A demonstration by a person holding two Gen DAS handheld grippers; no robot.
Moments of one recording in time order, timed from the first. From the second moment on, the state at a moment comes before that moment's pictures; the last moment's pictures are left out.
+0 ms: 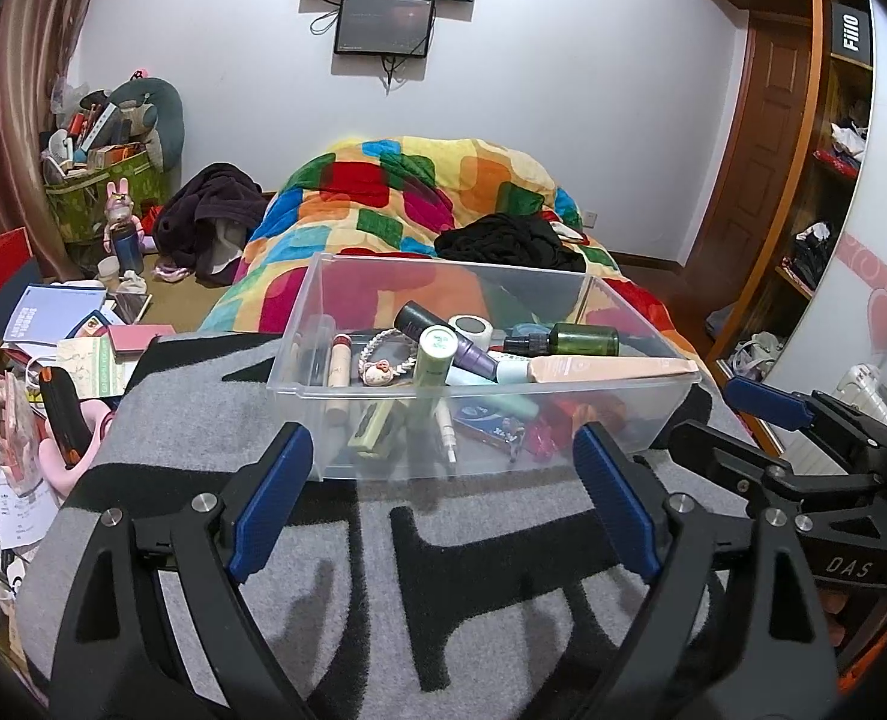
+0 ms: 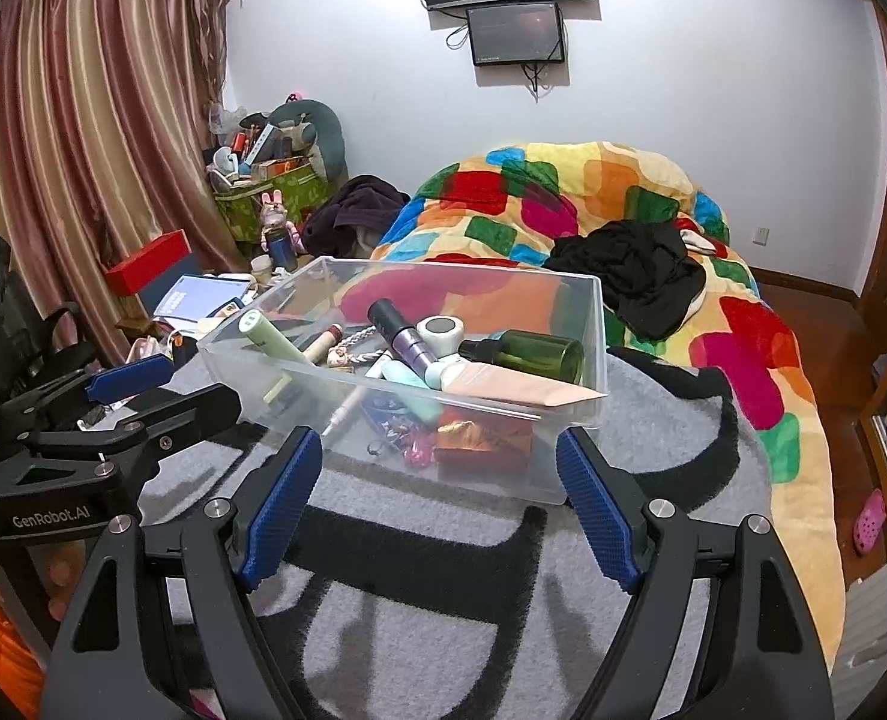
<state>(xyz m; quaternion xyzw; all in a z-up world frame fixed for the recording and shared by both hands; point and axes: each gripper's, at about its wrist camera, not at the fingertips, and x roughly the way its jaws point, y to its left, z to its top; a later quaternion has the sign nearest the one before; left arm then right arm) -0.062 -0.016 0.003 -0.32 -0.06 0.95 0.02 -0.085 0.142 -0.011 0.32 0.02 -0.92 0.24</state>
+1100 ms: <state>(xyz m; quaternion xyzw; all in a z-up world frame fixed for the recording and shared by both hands) -0.056 -0.013 0.008 -0.31 -0.06 0.95 0.02 -0.083 0.143 -0.011 0.32 0.01 -0.92 0.24</state>
